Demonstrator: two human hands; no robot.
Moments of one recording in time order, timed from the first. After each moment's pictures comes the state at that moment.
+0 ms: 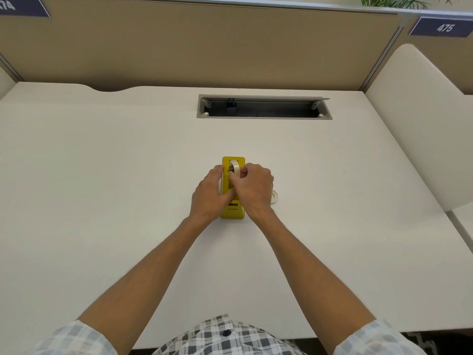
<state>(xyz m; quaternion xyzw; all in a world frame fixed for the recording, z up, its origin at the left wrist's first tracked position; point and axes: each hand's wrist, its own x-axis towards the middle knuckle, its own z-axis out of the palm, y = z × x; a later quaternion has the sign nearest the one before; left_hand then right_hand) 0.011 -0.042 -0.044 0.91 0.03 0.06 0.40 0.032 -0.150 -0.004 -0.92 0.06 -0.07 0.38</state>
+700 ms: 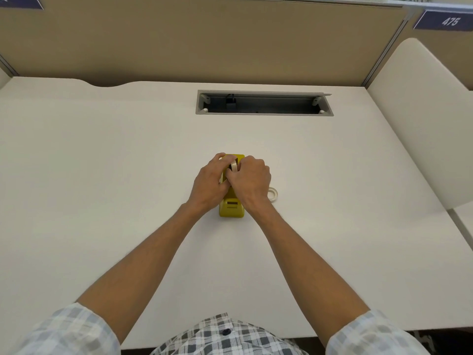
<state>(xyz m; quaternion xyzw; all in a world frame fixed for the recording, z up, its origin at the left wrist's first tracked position) 0.033 -0.035 -0.033 0.90 -0.08 0.08 0.41 0.048 -0.143 -0.005 -0.95 0.05 -0.05 0.29</state>
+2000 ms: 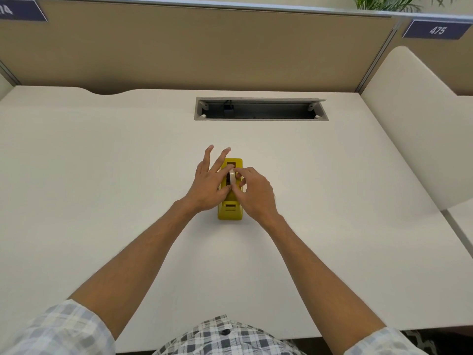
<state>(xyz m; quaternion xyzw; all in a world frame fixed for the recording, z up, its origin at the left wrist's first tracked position) 0.041 -0.026 -0.036 0.96 -0.16 0.03 0.23 0.025 -0.177 -0.028 -0.92 -0.11 -0.09 0.36</state>
